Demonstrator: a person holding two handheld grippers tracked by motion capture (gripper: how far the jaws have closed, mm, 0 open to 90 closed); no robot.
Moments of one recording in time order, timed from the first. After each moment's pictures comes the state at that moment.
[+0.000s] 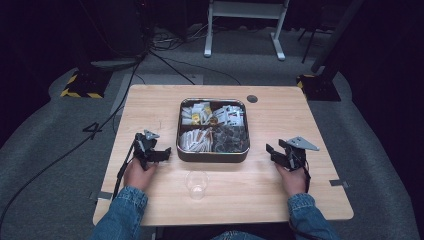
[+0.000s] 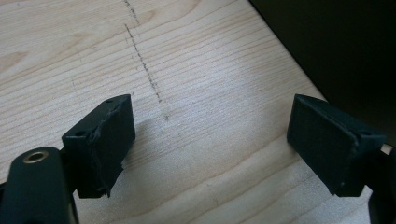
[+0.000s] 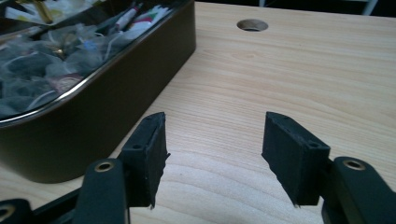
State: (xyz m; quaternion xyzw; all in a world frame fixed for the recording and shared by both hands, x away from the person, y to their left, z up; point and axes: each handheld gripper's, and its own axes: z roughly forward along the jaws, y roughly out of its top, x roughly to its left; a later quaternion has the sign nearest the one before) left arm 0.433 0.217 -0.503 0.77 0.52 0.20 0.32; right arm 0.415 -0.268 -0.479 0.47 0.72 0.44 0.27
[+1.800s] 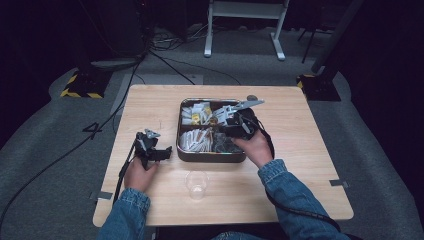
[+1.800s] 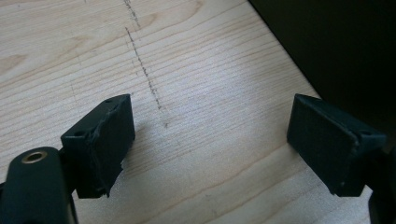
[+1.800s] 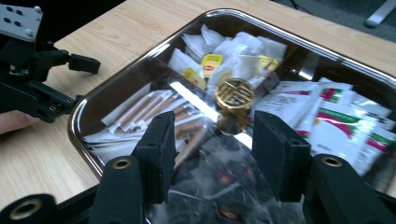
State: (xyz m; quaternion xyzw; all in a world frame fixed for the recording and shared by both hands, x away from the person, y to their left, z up) left arm 0.437 0.214 -0.503 0.77 0.52 0.20 0.31; right arm 0.475 -0.112 -0.385 0.36 0.83 0.41 0.12
